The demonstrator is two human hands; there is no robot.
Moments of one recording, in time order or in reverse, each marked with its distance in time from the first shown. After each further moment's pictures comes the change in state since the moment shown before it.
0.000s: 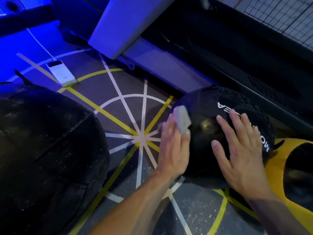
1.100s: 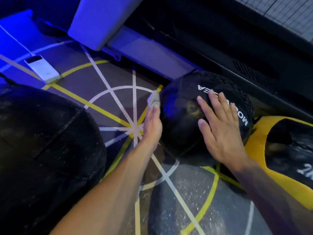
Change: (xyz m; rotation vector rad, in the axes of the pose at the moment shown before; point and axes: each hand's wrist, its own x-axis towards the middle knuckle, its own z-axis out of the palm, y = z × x) left_hand 0.042 -0.044 -0.004 -0.476 0.122 -0.560; right_hand 0.012 -0.012 0.002 -0.024 -0.060 0.002
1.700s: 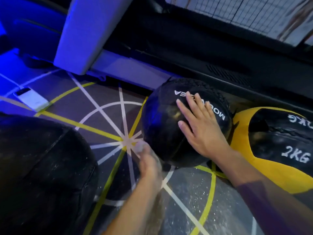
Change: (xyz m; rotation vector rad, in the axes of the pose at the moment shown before) left_hand -0.097 -0.017 0.005 -0.386 0.183 -0.500; right_hand -0.002 0.001 -0.005 -0.029 -0.036 -0.024
